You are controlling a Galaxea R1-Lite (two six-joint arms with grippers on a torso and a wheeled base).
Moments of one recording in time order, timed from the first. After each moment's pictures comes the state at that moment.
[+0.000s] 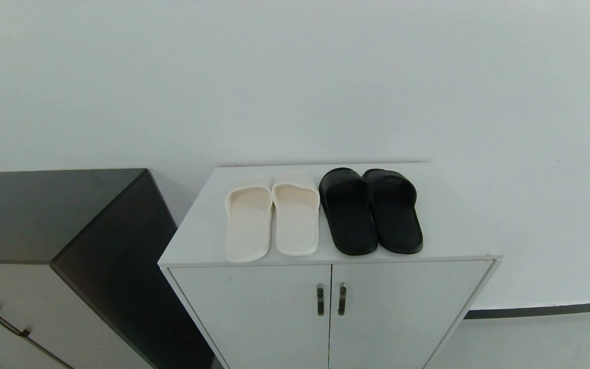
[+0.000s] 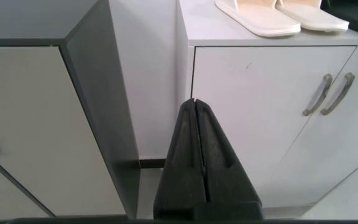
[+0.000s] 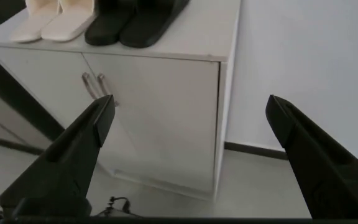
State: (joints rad) left arm 0.00 0.00 0.00 0.00 0.00 -0.02; right arm 0.05 0.48 -0.33 0.01 0.27 0.04
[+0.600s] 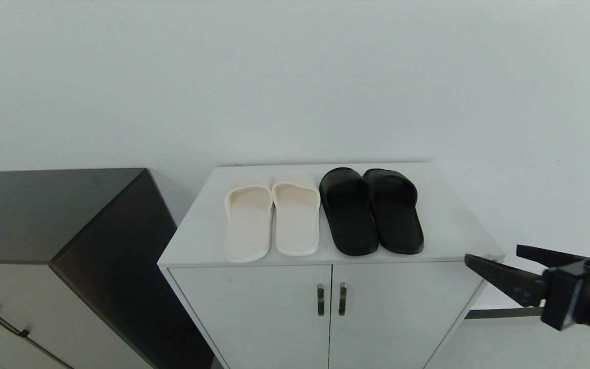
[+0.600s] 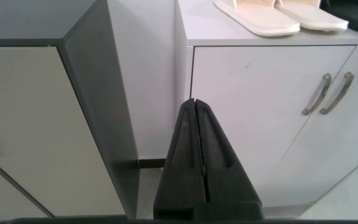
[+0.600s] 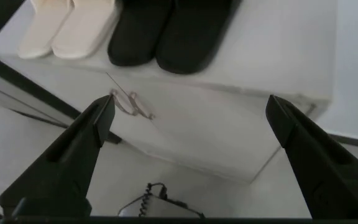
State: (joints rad) left arm 0.00 0.00 0.00 0.00 0.00 -0.02; right arm 0.72 1.15 -0.55 -0.34 -0.30 0.27
